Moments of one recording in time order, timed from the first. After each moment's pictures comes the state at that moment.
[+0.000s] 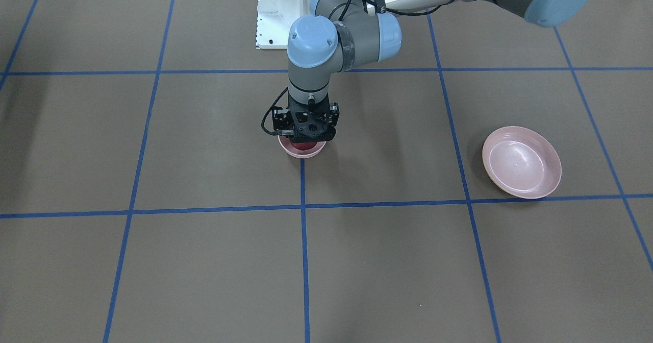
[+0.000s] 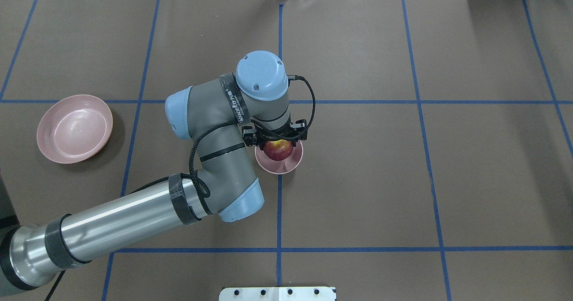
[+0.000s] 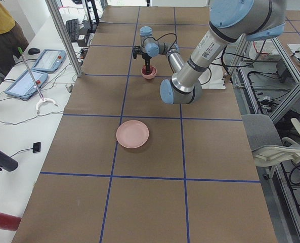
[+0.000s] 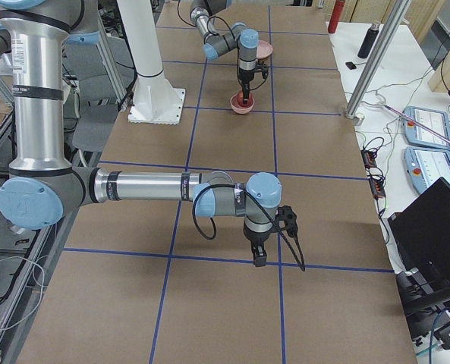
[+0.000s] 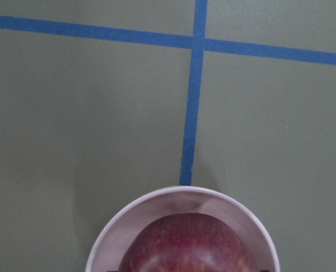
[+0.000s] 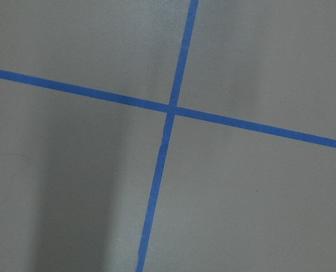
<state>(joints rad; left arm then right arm) -0.52 -2.48 -1.42 -1.61 -1.96 -1.30 1.52 -1.61 1.64 -1.53 2.27 -0.12</state>
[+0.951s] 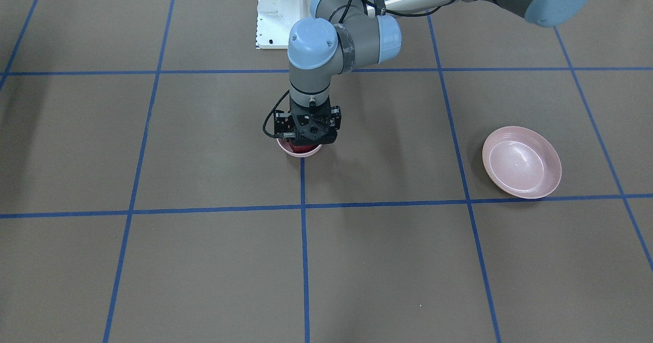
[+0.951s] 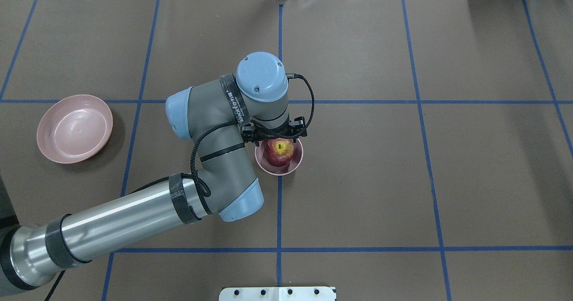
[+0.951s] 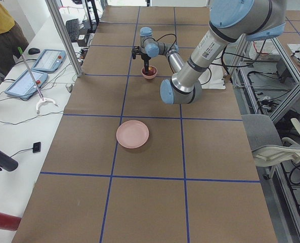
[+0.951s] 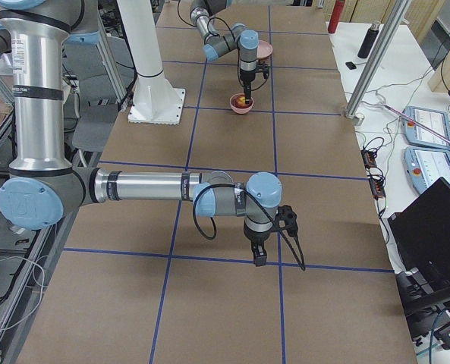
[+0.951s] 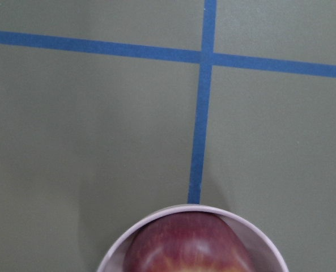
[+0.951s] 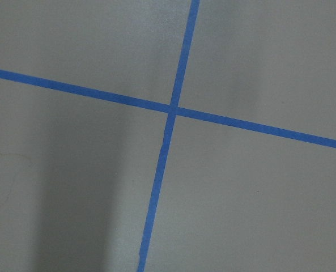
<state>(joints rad) -0.52 -2.48 -1.41 -1.62 -1.92 -1.30 1.52 -1.61 1.64 -1.53 2.28 -0.12</state>
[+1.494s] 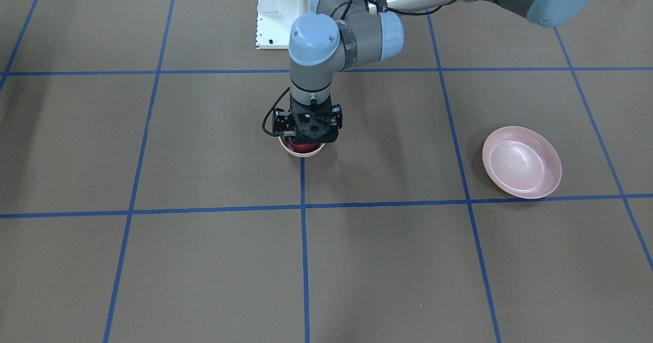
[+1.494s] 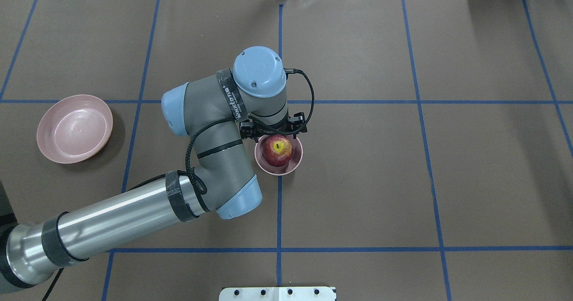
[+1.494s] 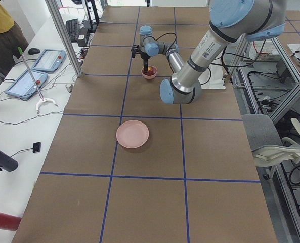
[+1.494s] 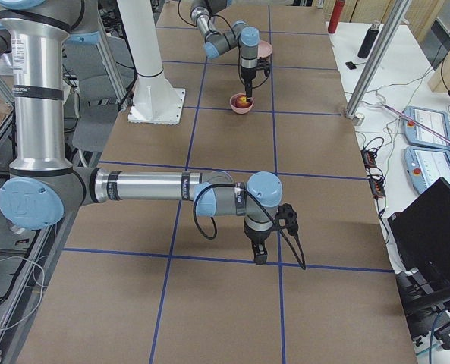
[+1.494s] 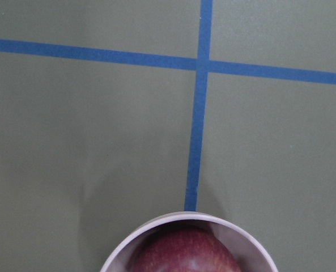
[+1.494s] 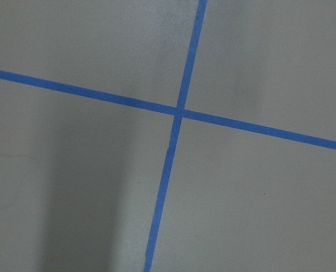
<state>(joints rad) -0.54 -2.47 -1.45 -1.60 -1.92 -1.29 1.52 -1.61 1.64 -1.53 2.29 -0.12</state>
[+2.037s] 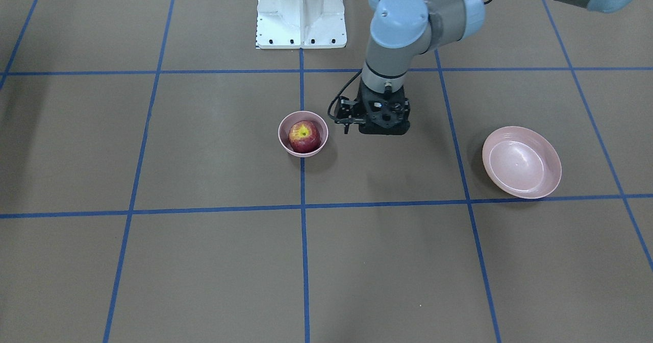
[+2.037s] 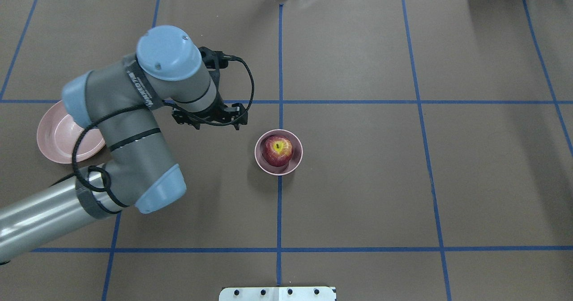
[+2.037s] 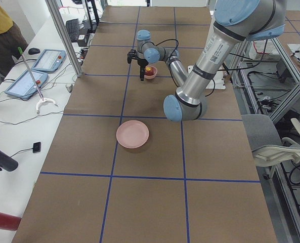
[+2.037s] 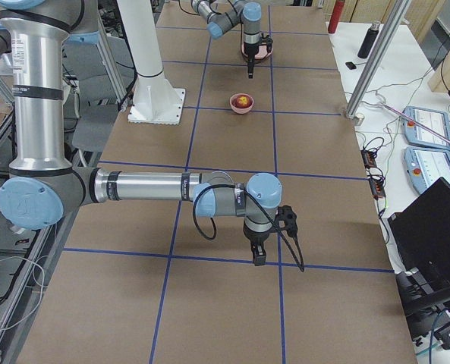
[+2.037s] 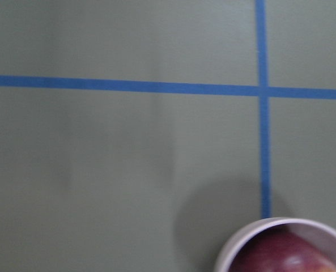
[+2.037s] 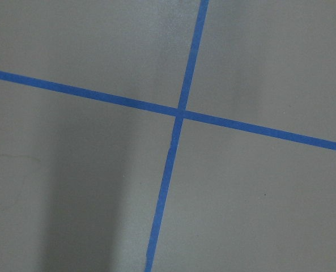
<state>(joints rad) -0.68 -2.19 -1.76 -1.49 -1.99 -1.02 1.52 -1.61 1.63 -1.54 2.29 -0.10</state>
